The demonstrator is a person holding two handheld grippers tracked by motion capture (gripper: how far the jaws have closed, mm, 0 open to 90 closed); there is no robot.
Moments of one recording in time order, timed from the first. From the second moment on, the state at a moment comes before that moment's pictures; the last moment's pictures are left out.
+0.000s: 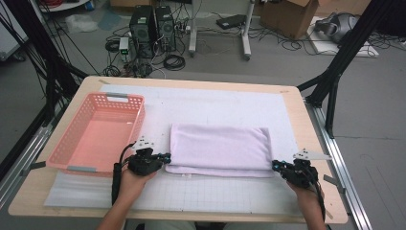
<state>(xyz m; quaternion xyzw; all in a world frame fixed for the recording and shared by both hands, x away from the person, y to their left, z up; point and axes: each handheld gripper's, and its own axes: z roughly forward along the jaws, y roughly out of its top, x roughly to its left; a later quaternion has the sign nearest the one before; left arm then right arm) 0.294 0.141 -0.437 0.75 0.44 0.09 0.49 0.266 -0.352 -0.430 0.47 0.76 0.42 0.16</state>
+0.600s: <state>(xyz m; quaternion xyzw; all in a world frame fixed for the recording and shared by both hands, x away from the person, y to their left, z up) 0.274 0.153 -0.433 0.74 0.42 0.12 0.50 0.242 -0.355 -0.423 0.49 0.74 0.42 0.17</state>
